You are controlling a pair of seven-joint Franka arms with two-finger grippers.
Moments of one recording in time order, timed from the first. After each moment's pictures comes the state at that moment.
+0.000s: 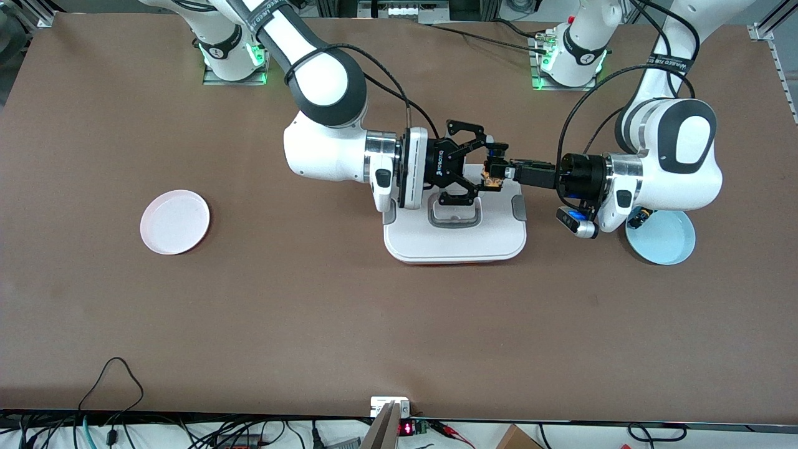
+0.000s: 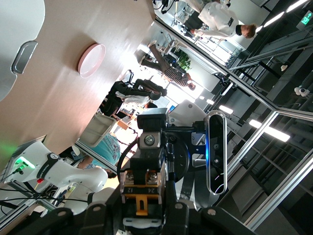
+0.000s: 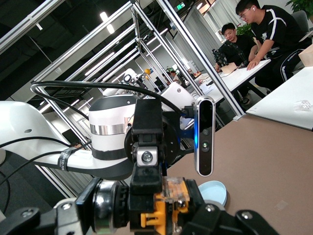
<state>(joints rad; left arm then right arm) 0.07 0.25 -0.22 -1.92 -1.56 1.66 -0.01 0.69 0.64 0.09 -1.29 1.78 2.35 -1.35</state>
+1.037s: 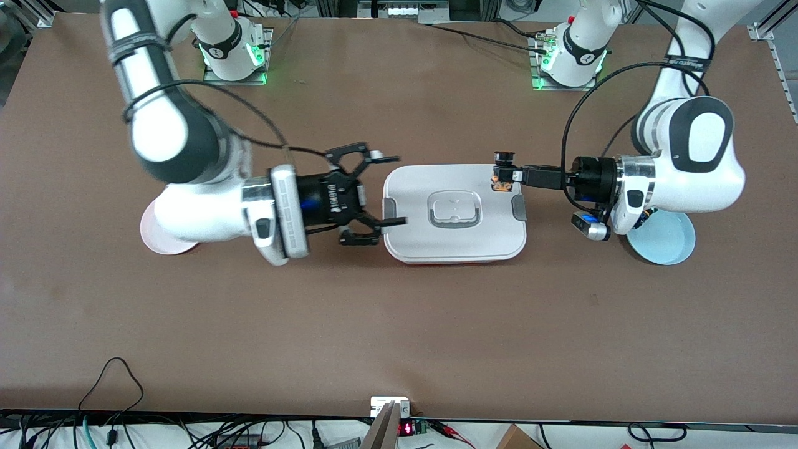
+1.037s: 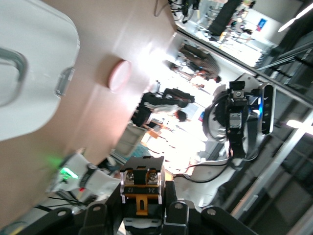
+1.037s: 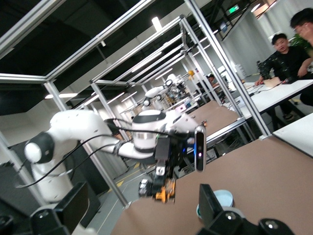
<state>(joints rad) 0.09 0.26 -0.20 -1.84 -1.34 1.67 0.00 0.32 0.61 0.06 -1.27 1.63 1.76 -1.35</state>
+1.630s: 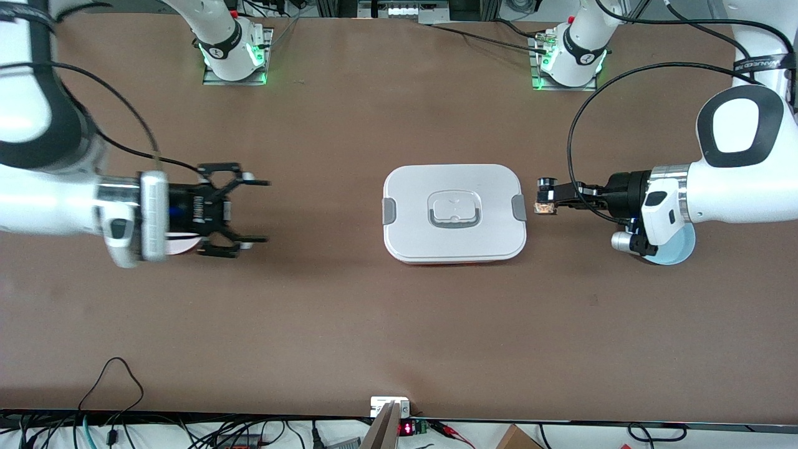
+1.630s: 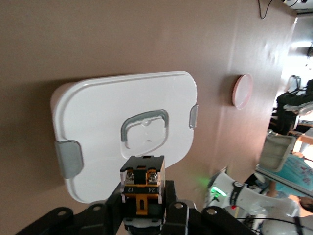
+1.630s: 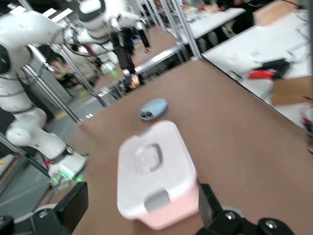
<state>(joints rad) 0.09 0.33 -0.21 -1.56 -0.64 1.67 0.11 0.11 0.34 -0.08 -1.54 1.13 1.69 -1.34</state>
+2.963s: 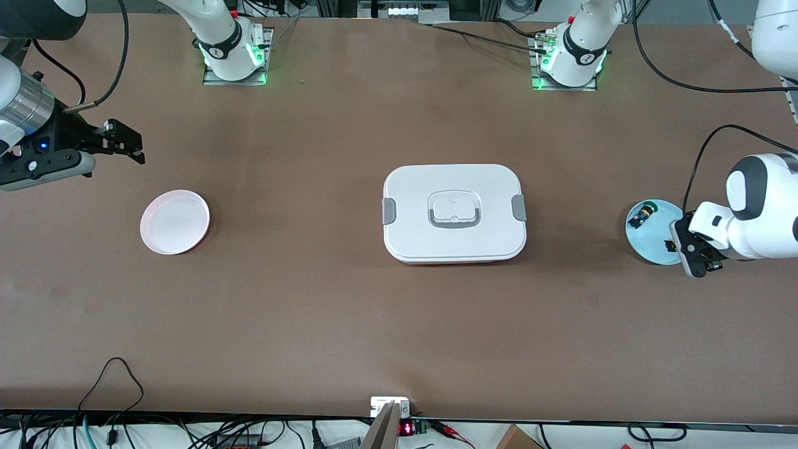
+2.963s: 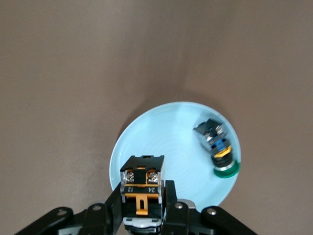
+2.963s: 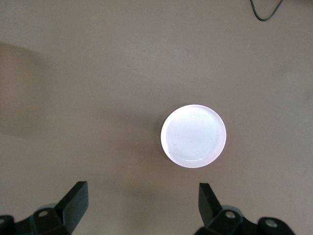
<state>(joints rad) 0.40 0.54 -0.19 -1.71 0.24 2.06 1.43 0.30 0.02 -0.24 -1.66 0.00 1.66 -0.17</state>
